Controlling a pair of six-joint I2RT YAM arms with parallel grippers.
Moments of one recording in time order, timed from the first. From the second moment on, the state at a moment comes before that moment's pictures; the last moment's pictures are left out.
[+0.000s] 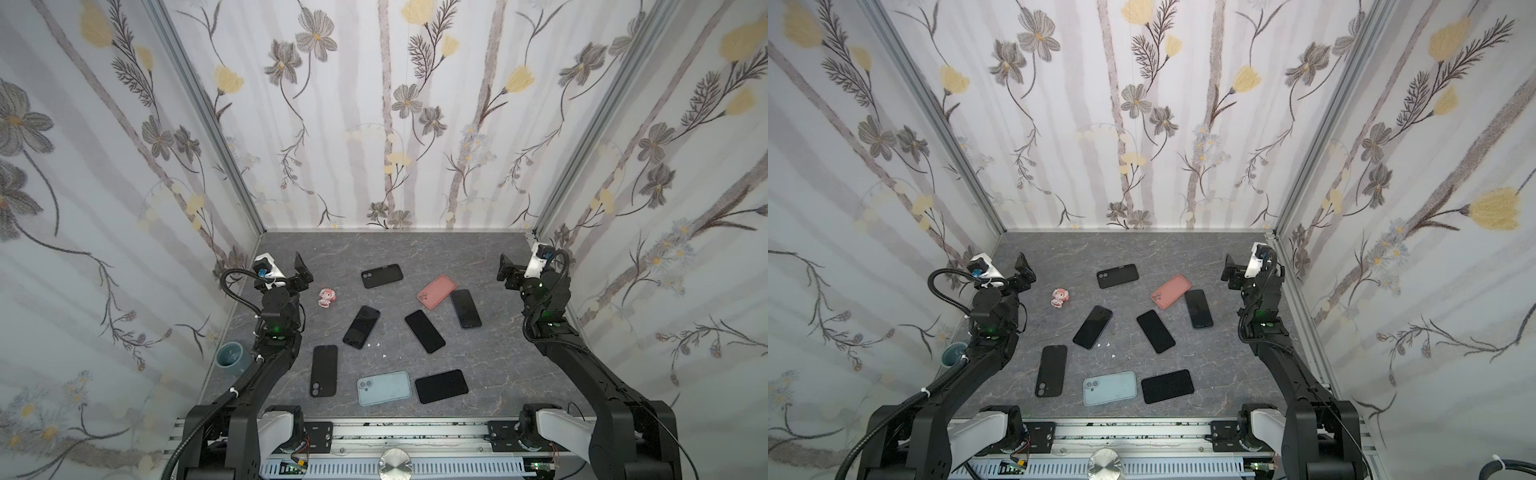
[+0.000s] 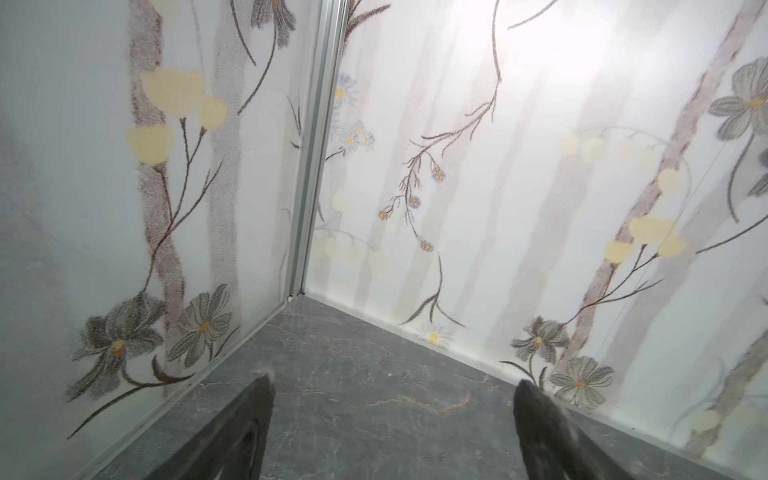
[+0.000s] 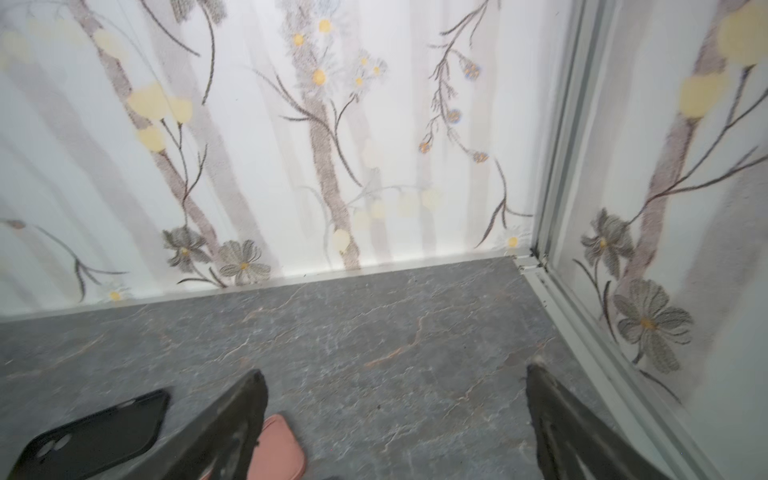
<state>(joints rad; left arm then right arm) -0.06 1.07 0.53 0.64 -0.28 -0.30 0.06 1.13 0.67 0.31 0.00 0.16</state>
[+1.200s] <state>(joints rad) -0.48 0.92 0.56 -0.23 0.12 -0.26 0.70 1.41 0.91 -0.43 0.03 0.30</state>
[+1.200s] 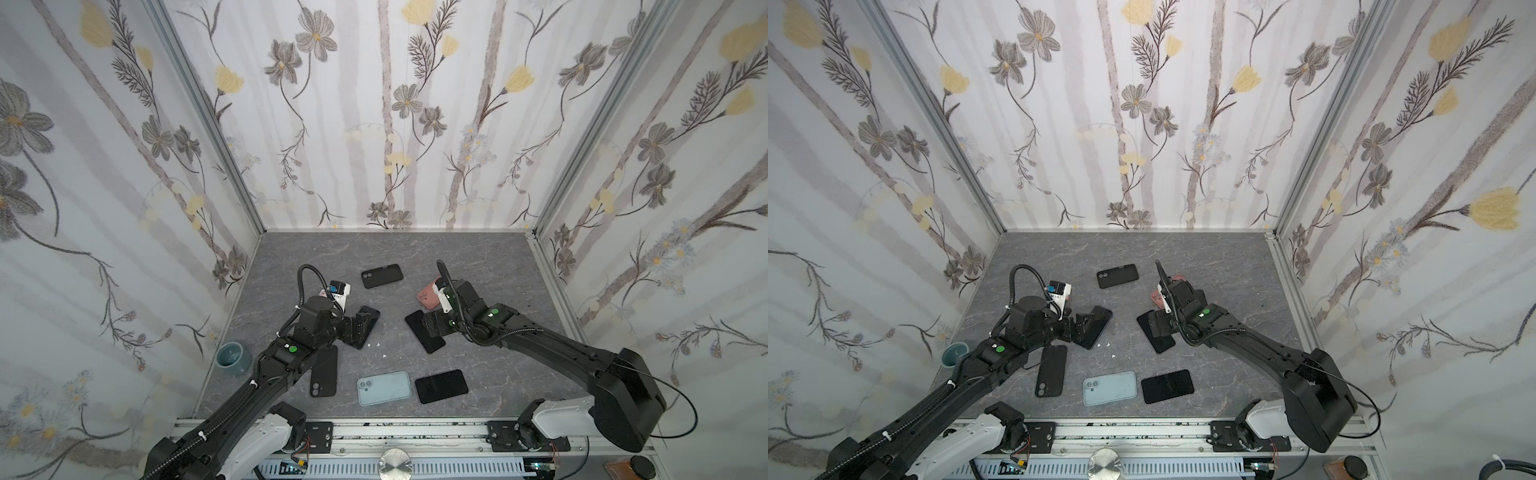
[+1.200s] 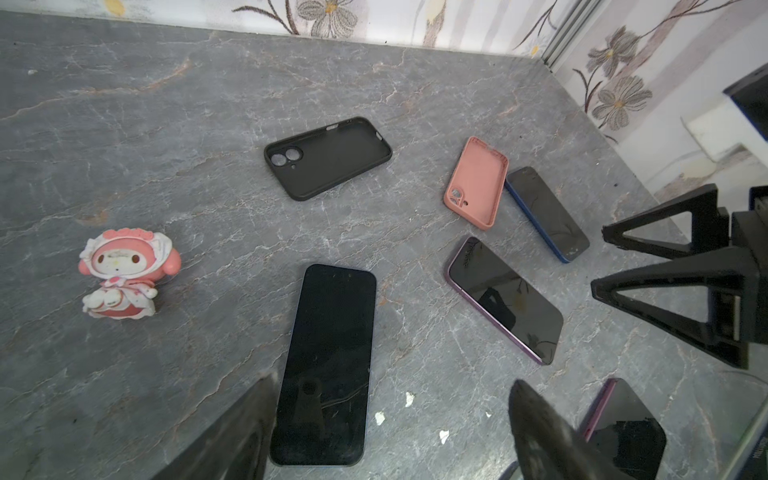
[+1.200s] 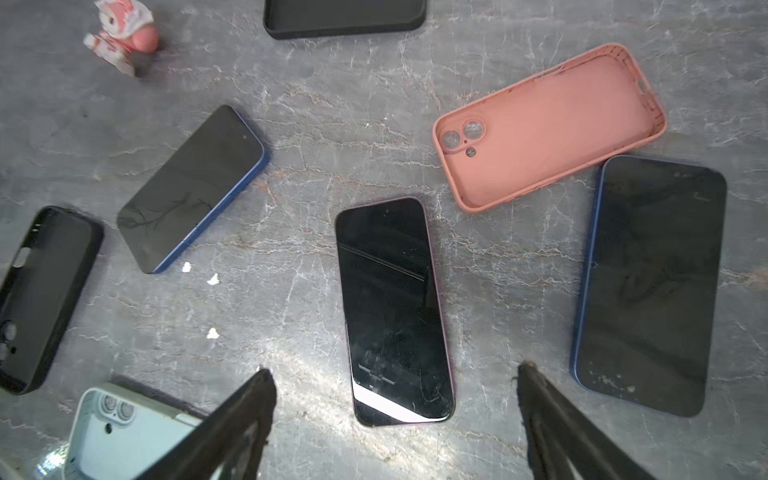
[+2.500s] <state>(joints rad) -0.48 0.91 0.50 -0.19 0.00 -0.17 0.81 1.80 1.07 -0.55 0.10 0.24</state>
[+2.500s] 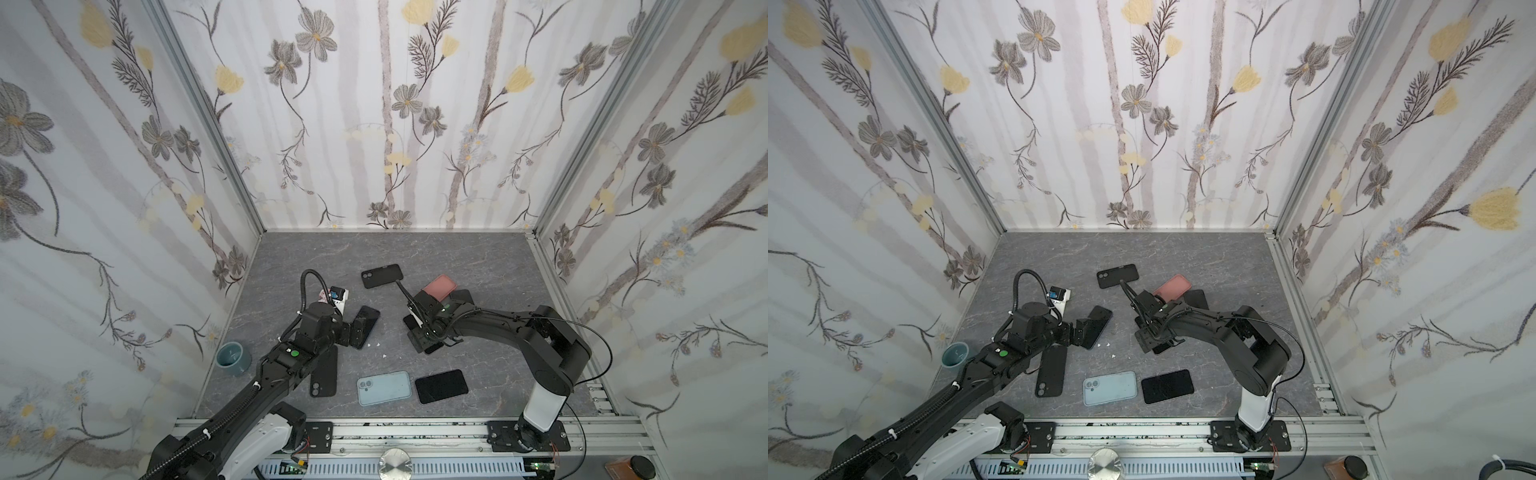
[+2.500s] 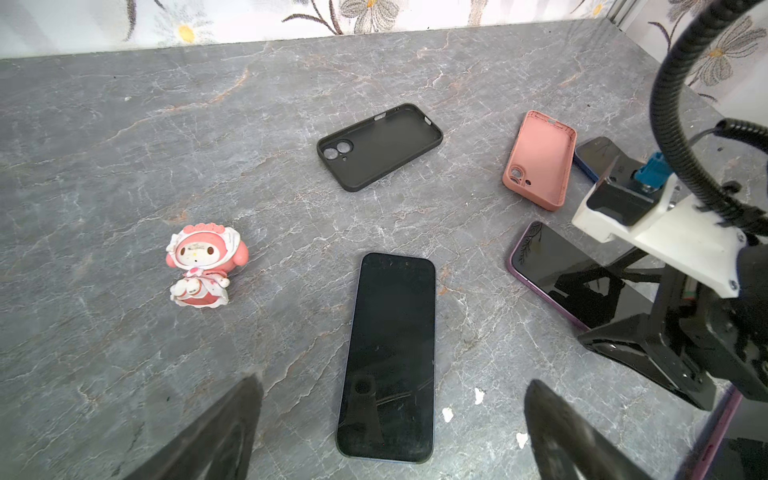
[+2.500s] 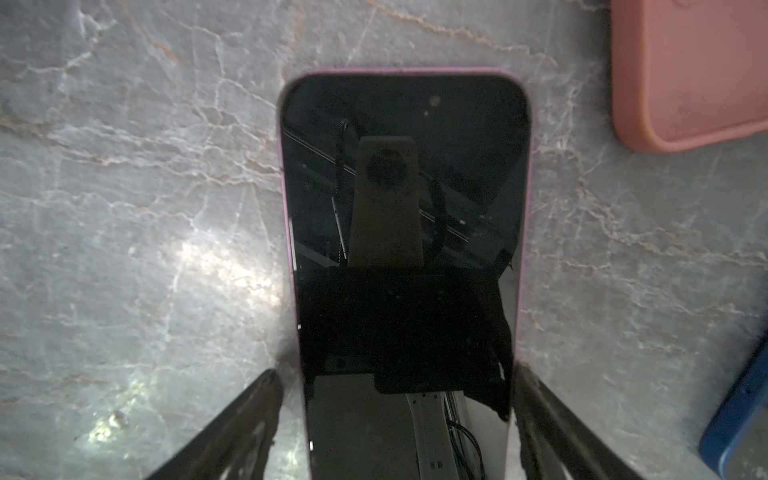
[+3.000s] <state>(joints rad) -0.48 0.91 0.50 -0.19 0.00 -0.17 0.81 1.82 1.08 -0.55 0.07 0.26</state>
